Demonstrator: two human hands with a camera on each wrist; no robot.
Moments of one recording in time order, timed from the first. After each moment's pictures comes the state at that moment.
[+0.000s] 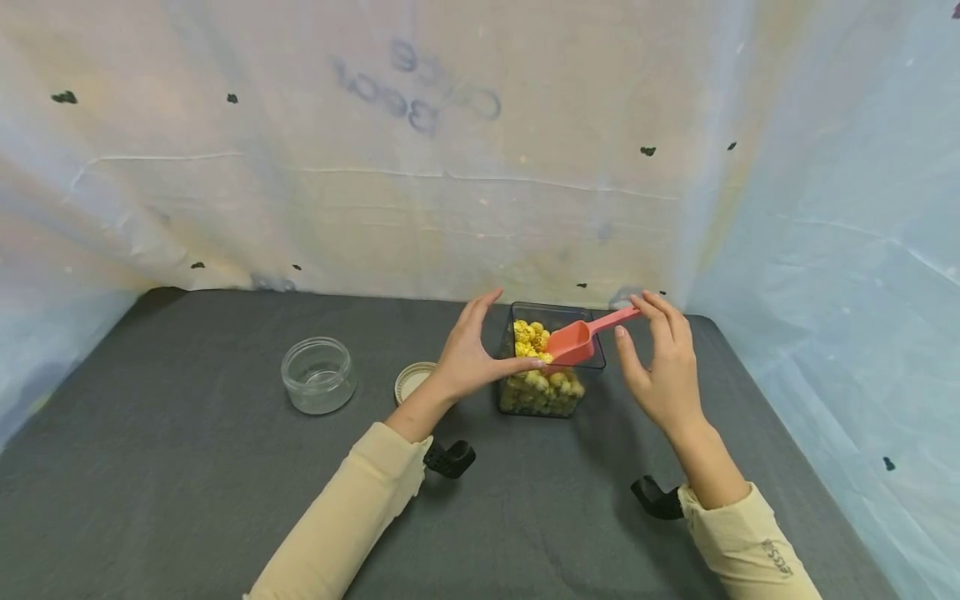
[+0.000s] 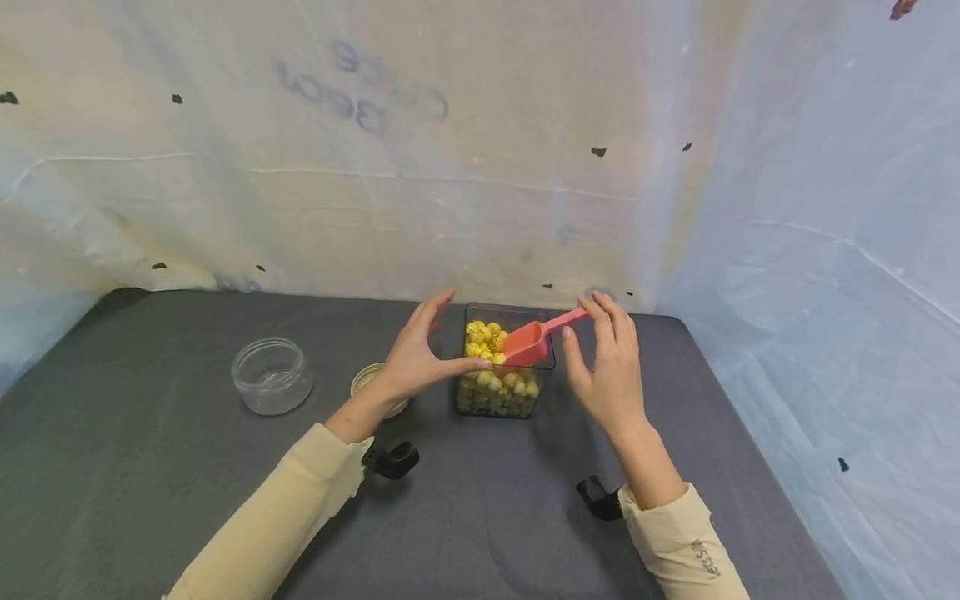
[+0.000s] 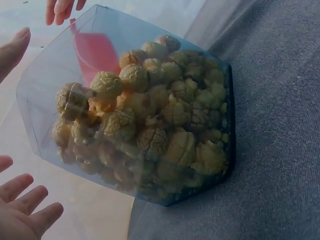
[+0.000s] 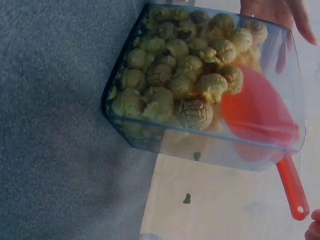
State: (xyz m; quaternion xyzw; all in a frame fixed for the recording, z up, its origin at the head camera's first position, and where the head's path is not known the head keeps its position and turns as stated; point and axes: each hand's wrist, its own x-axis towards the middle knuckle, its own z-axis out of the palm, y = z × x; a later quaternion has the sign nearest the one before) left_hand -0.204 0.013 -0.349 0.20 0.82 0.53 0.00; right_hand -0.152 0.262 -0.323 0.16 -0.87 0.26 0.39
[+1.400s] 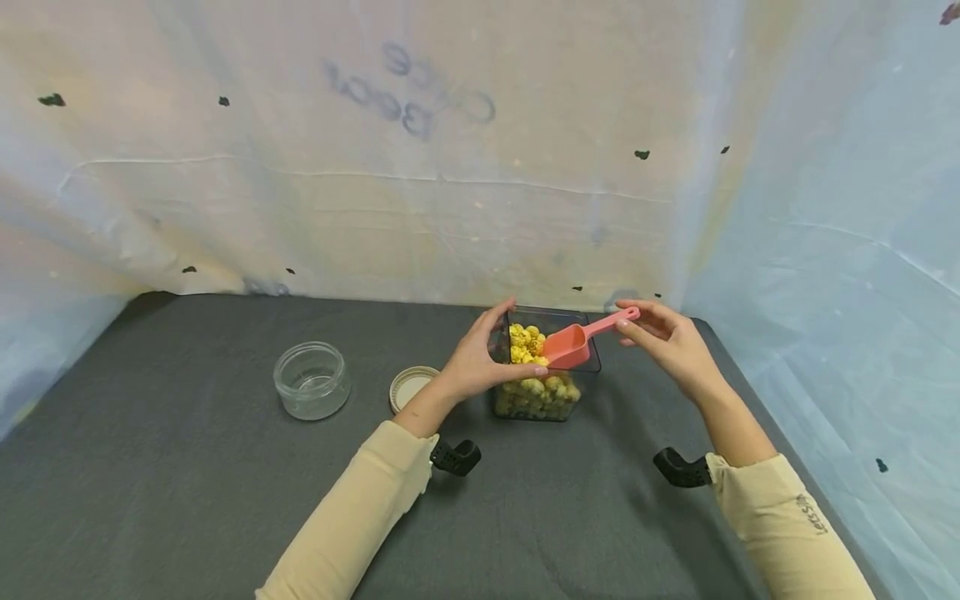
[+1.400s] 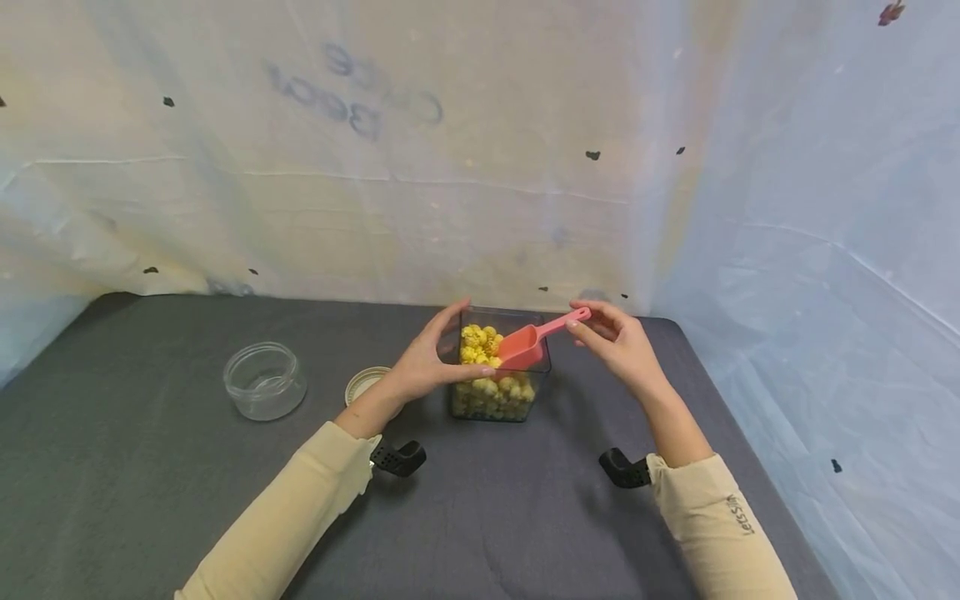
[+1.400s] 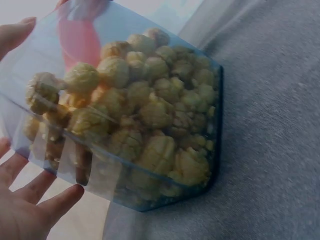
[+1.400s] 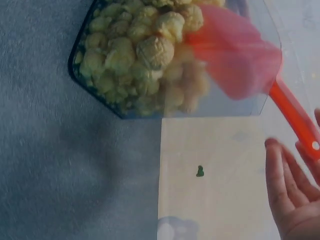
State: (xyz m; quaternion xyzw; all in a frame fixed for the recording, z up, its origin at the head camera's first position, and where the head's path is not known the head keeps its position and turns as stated) left_hand -0.215 0.024 -0.359 0.22 0.78 0.58 0.09; right_hand -0.175 0.302 -0.298 0.09 -0.86 0.49 0.04
